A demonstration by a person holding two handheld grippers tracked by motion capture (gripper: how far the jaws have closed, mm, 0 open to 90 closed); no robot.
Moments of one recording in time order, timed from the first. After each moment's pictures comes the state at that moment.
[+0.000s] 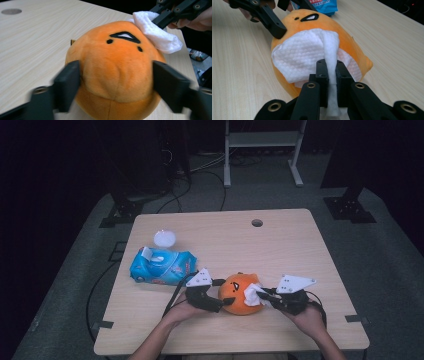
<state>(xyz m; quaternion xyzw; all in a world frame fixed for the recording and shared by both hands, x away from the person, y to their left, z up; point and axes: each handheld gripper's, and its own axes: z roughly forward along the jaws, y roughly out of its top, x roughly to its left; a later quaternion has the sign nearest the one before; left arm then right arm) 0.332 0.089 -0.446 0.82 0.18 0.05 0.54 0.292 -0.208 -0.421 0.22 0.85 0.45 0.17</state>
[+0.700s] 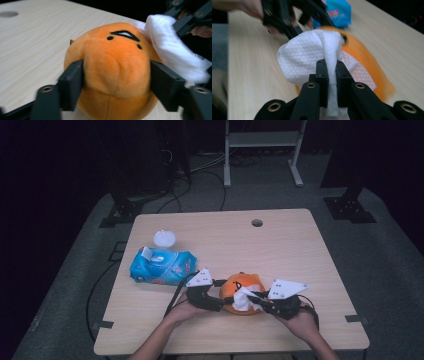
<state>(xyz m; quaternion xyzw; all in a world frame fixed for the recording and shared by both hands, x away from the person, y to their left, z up) 0.331 0.086 -0.446 0.82 0.17 0.05 0.55 0.278 -0.183 -0.413 0.18 0.85 0.47 0.17</state>
